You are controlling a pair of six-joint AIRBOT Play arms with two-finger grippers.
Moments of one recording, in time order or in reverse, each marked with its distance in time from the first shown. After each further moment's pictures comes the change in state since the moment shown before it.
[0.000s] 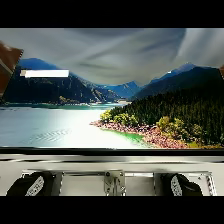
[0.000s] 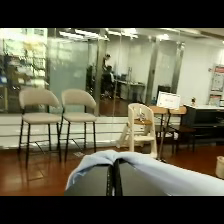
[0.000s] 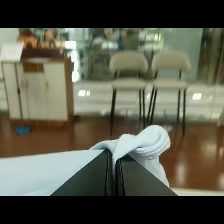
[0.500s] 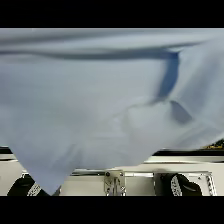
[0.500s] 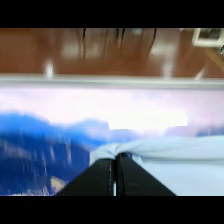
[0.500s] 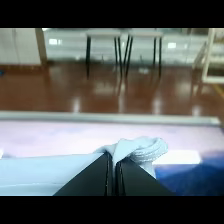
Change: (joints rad) left arm 0.002 0.106 -0.221 0.329 -0.444 -0.124; right arm 0.001 0.032 0.021 -0.259 0.383 0.151
